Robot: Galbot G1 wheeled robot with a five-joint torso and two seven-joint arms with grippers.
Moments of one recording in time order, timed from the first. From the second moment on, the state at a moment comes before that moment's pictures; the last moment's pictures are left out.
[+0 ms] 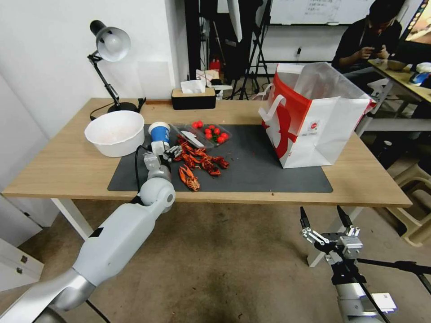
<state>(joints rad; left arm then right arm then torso) 0.62 -1.11 0.11 -1.44 -0.82 0.05 -0.67 -1.80 1.07 0.50 2.02 0.32 0.52 0.20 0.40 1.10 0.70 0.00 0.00</state>
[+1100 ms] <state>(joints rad) 0.66 -1.01 0.12 -1.55 -0.74 -0.04 -0.57 -1.79 1.08 0.50 2.01 0.32 0.52 0.20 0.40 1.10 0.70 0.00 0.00</state>
